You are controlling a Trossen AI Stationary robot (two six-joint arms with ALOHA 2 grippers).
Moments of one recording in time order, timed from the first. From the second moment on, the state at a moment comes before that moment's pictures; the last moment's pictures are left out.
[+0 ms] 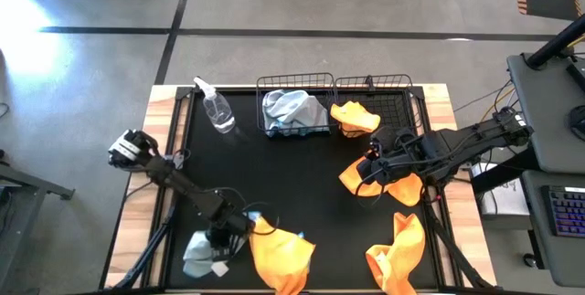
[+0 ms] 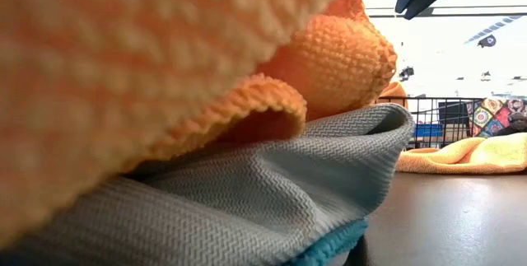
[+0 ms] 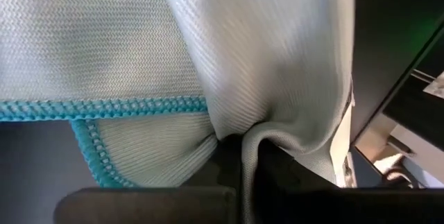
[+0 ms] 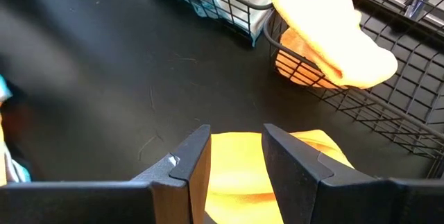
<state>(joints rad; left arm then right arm) -0.54 1.72 0.85 -0.56 0.53 -0.80 0.32 1.26 1.29 -1.27 0.55 1.14</state>
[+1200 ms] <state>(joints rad) 0.07 1.49 0.85 -0.55 0.31 -0.32 0.32 1.26 1.29 -1.24 0.55 1.15</state>
